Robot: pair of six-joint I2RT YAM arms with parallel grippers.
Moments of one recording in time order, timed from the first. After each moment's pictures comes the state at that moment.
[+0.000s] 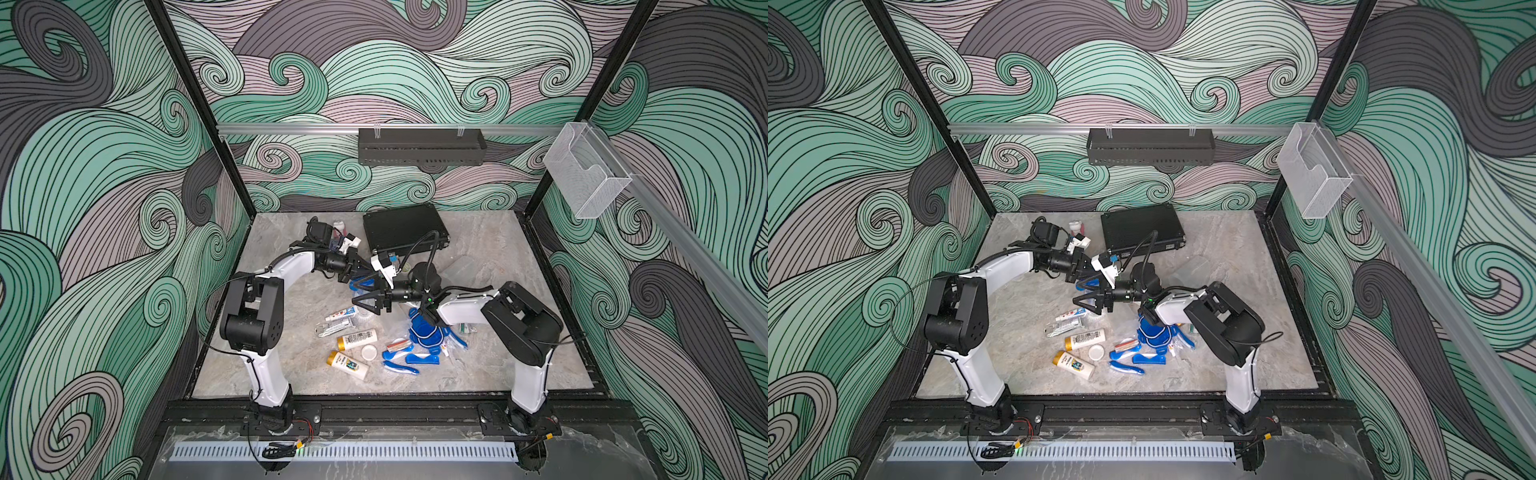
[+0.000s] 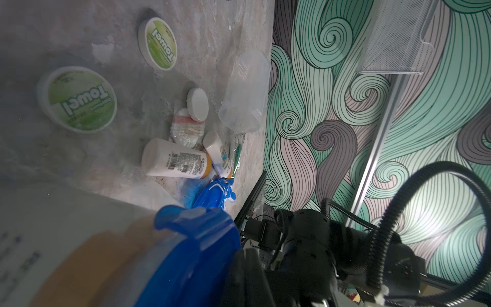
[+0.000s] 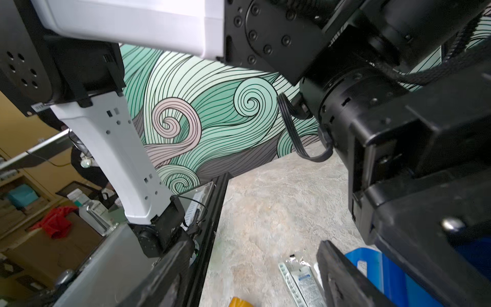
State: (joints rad) left arm -0.19 1.84 1.31 -0.58 1.07 -0.49; right arm 0.76 1.88 0.93 0.97 -0.88 0.41
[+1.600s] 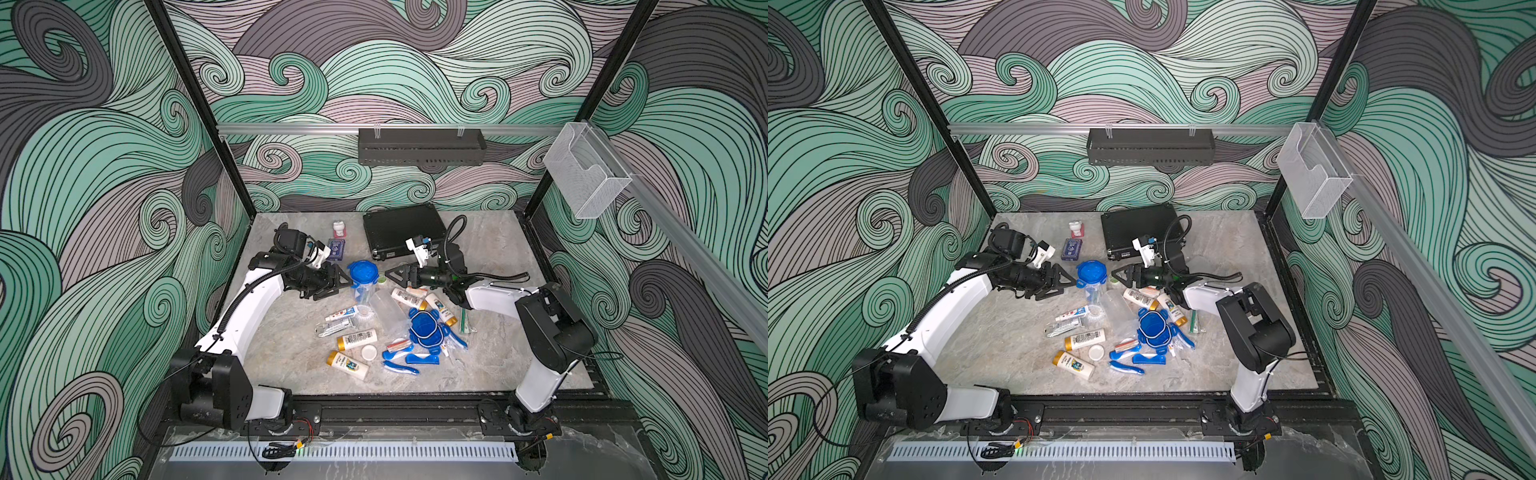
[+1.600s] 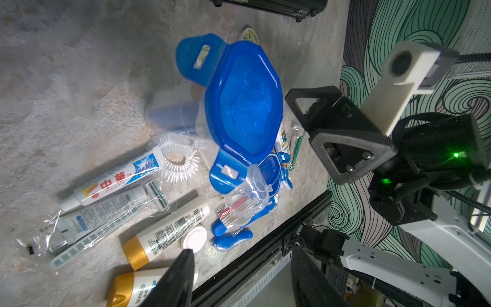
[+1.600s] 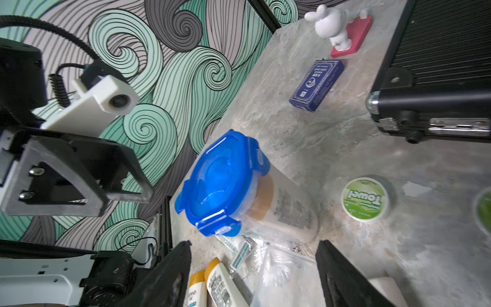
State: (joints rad) left arm -0.13 1.38 1.16 -0.92 0.69 -0.39; right arm 0.52 1.79 0.93 0.49 -0.72 0.55
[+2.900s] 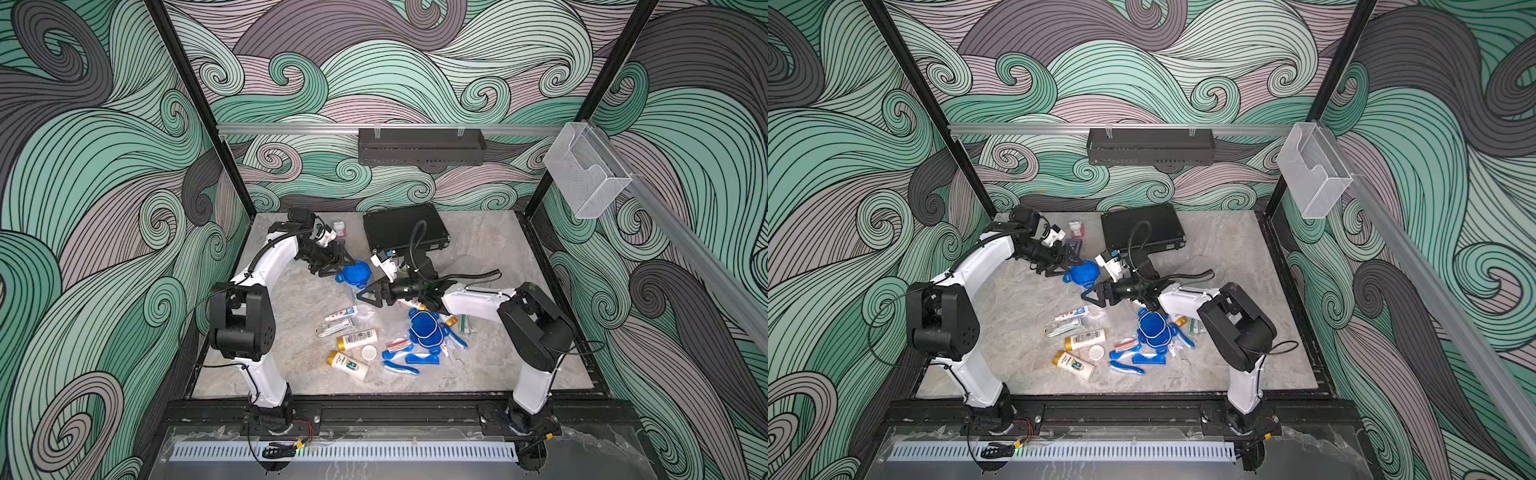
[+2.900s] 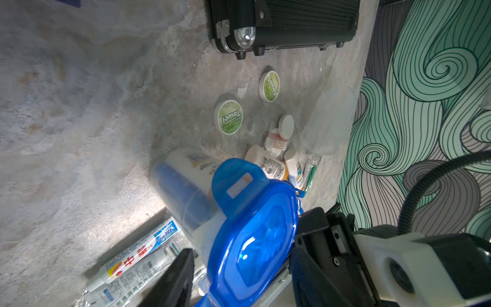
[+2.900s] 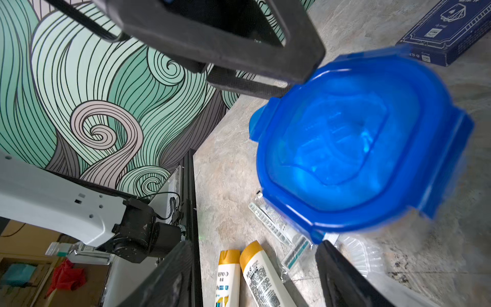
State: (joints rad) left arm -0.09 1.78 1.50 -1.00 0.67 -0.29; right arm 0.72 1.83 1.03 0.36 -0.74 0.43
